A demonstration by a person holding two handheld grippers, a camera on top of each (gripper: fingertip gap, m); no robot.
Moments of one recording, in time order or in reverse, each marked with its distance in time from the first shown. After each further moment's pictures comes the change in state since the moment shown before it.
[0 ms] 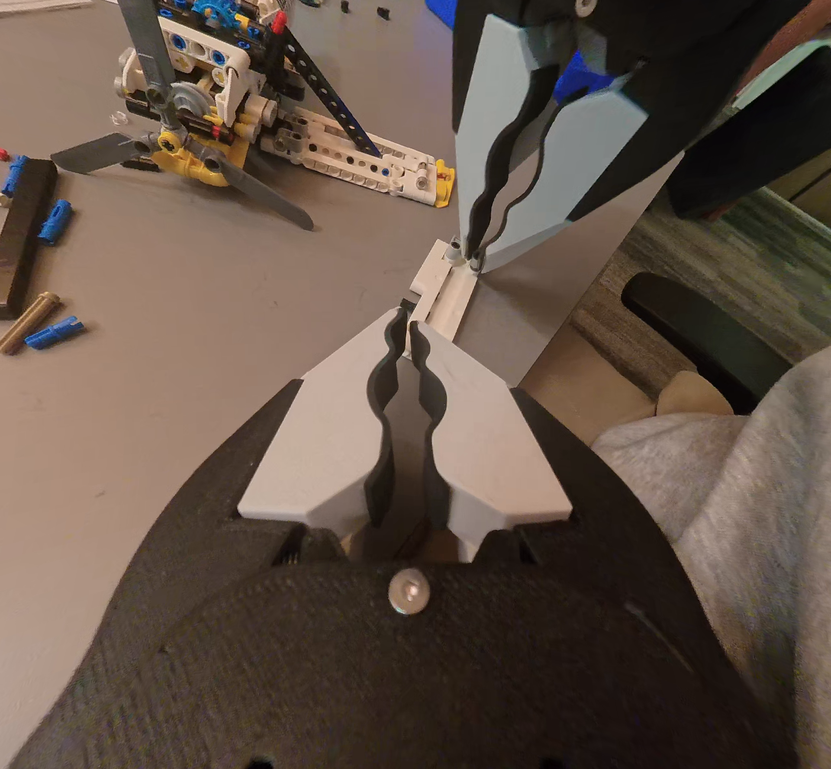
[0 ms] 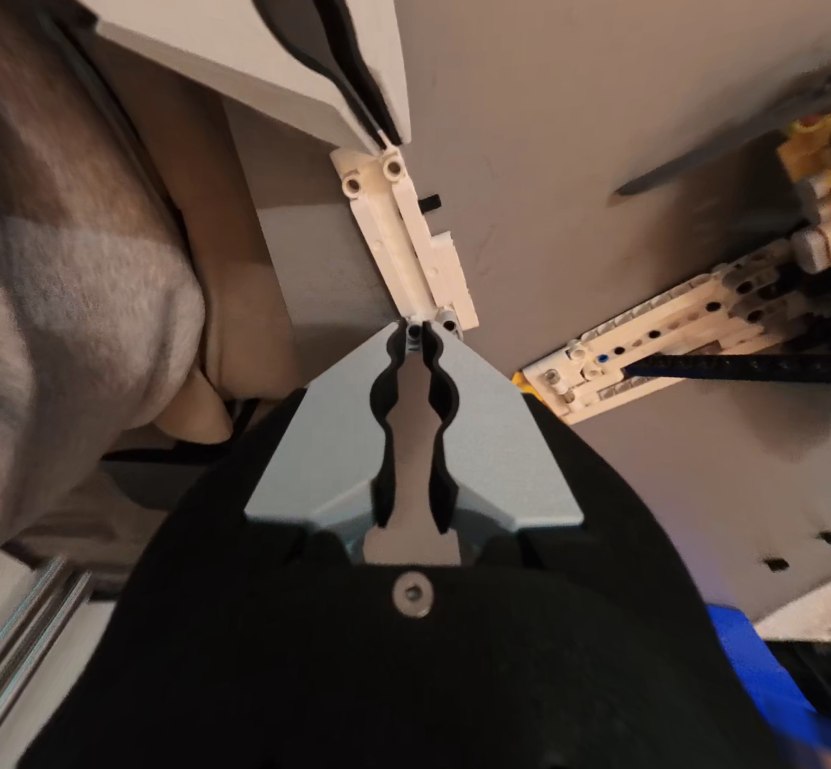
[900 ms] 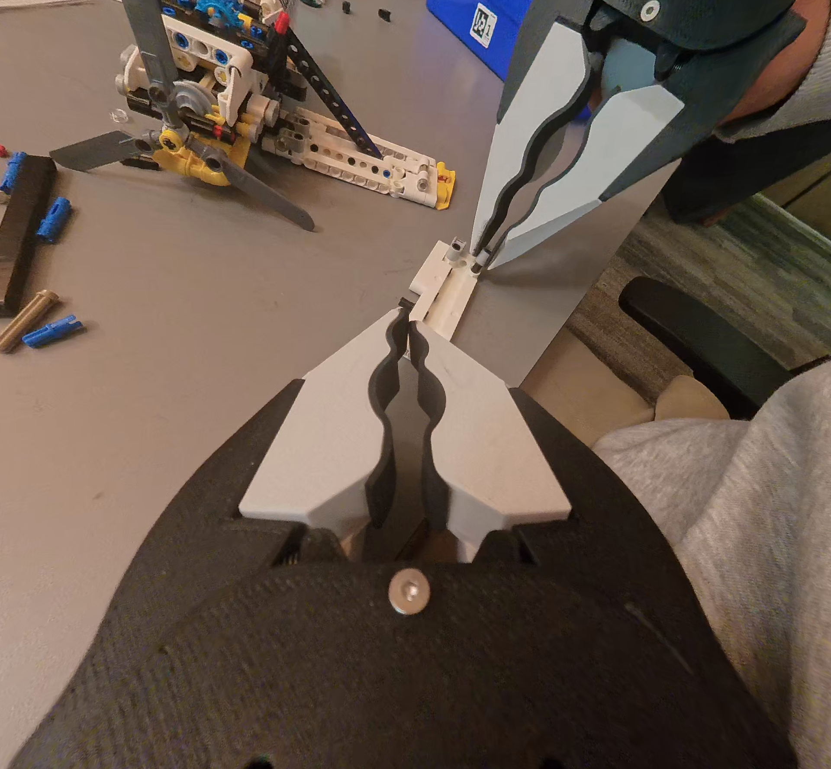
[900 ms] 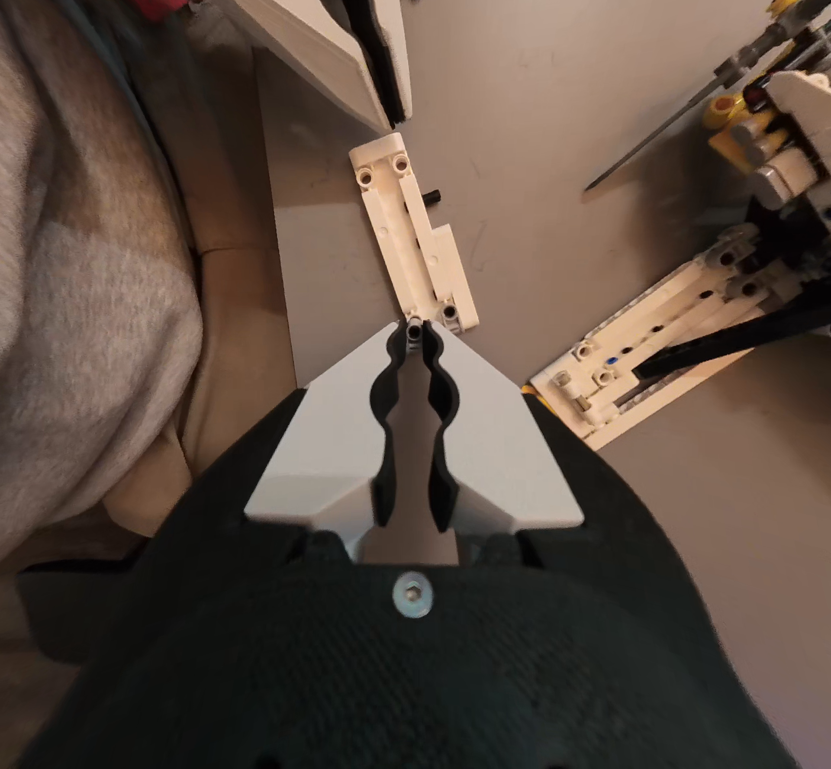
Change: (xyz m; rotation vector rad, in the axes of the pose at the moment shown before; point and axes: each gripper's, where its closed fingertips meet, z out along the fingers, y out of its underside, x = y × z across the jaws) left arm 0.000 -0.001 0.001 0.004 0.004 -0.013; right arm 0.000 0.005 -0.002 0.444 0.006 0.001
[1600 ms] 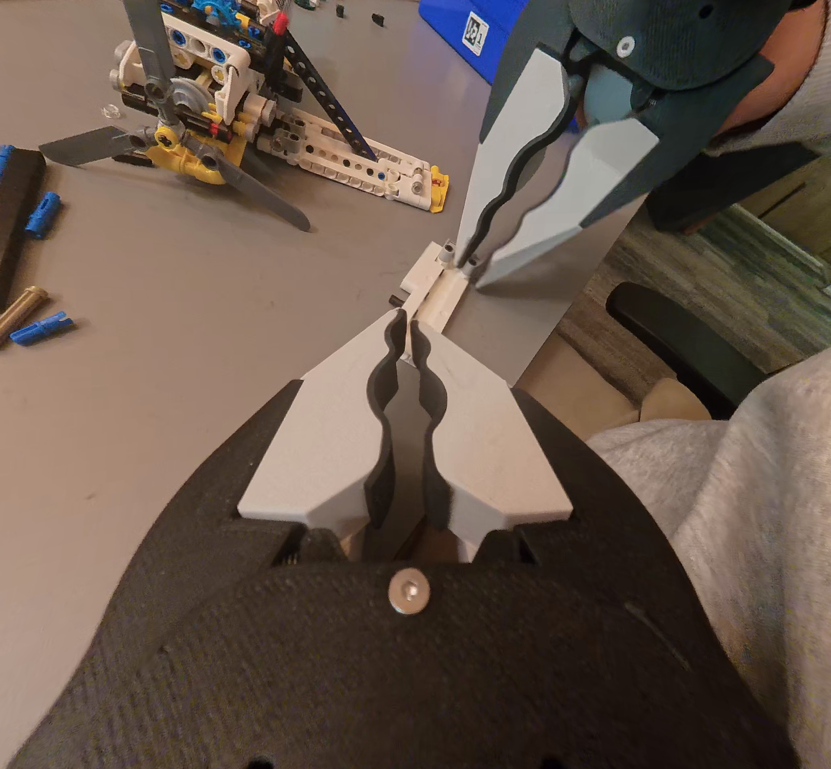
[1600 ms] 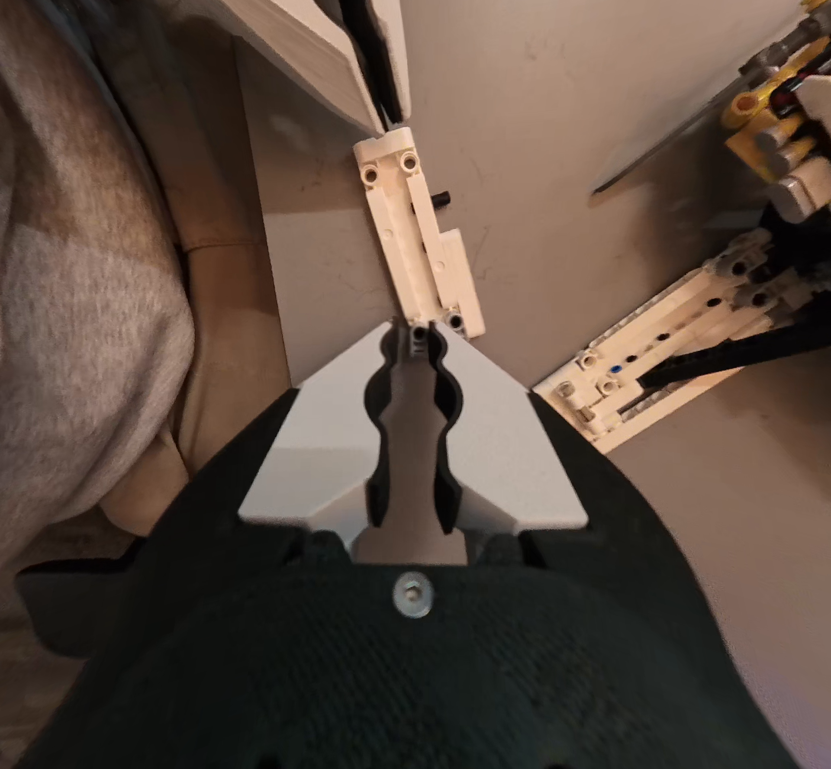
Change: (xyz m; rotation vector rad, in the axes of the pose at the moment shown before) left arm 0.002 -0.001 -0.001 0.010 0.026 -0.023; right arm 0.000 -0.001 0.008 -0.067 0.022 -0.005
